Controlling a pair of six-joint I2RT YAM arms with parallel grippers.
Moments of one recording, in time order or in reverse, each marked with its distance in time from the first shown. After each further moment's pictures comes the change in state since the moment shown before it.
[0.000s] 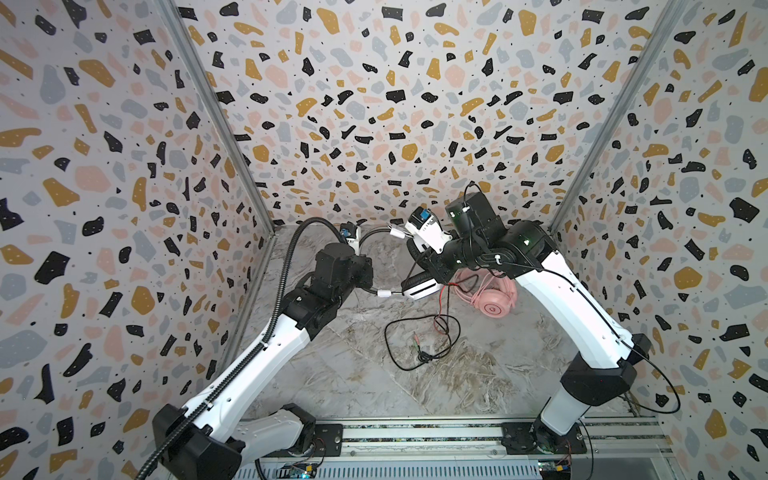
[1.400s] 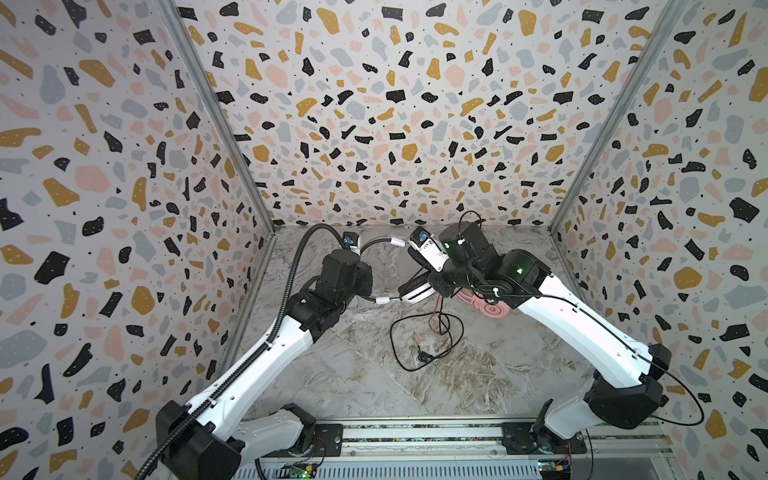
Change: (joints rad) left arm -0.005 0.014 -0.037 -0.062 -0.096 -0.027; right arm 0.103 -0.191 -0.402 0.237 0.417 -0.048
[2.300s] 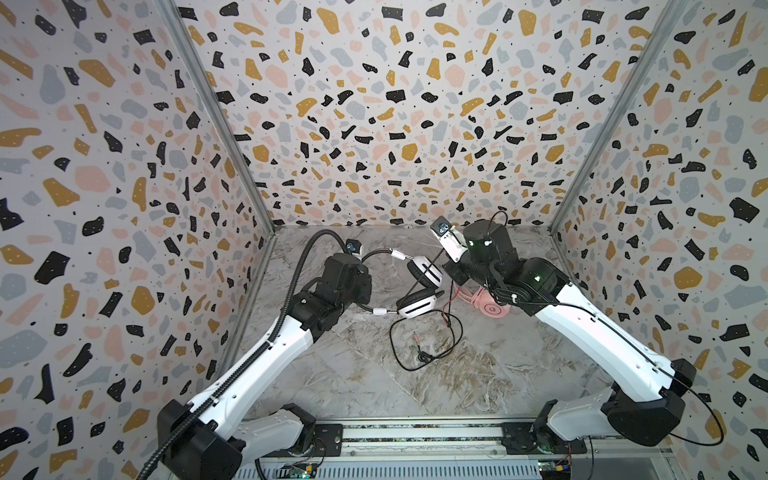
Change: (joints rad) left arm 0.013 -0.006 -0.025 -0.090 0.092 0.047; right arm -0.085 -0.111 -0.139 0.236 0.116 -0.143
